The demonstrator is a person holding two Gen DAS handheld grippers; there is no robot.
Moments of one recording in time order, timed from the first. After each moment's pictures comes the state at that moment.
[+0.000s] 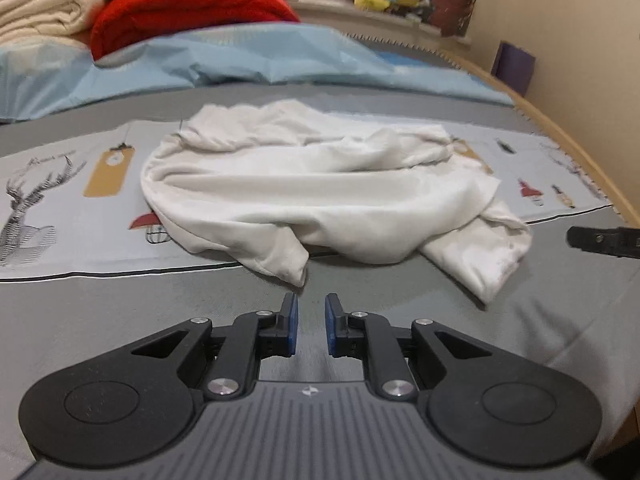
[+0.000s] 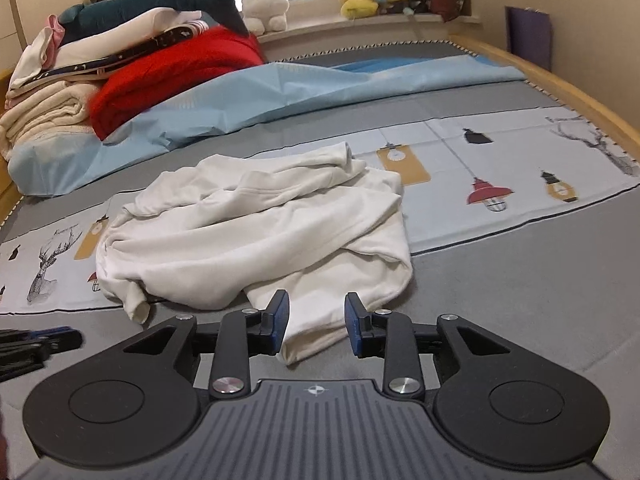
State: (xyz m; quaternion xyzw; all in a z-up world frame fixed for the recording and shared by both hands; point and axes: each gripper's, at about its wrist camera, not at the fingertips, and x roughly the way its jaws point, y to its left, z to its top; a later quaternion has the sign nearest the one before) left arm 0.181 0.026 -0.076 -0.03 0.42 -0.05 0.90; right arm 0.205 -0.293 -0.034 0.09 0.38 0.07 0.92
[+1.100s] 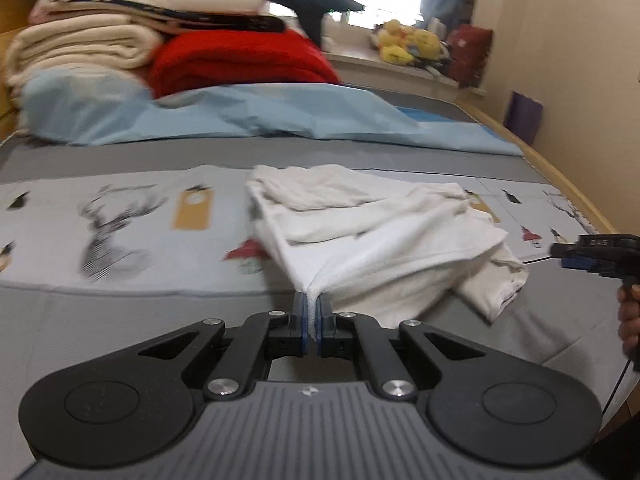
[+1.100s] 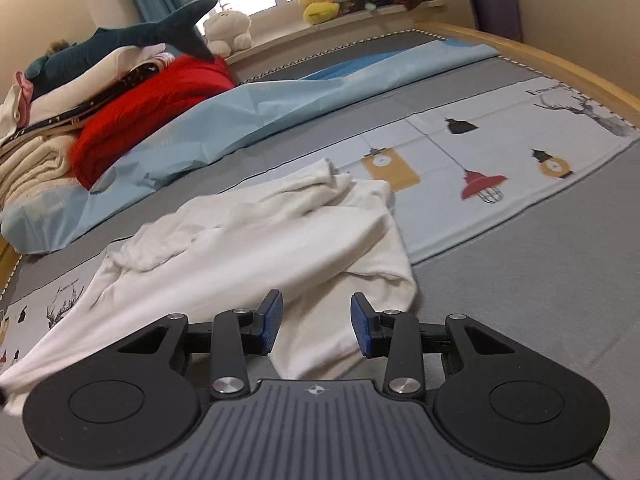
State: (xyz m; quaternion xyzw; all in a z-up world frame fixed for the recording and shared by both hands) left arm 0.084 0.114 0.010 -0.04 0.36 -0.01 0.93; right arm 0.206 -0.314 -0.022 0.18 0.37 0.03 0.91
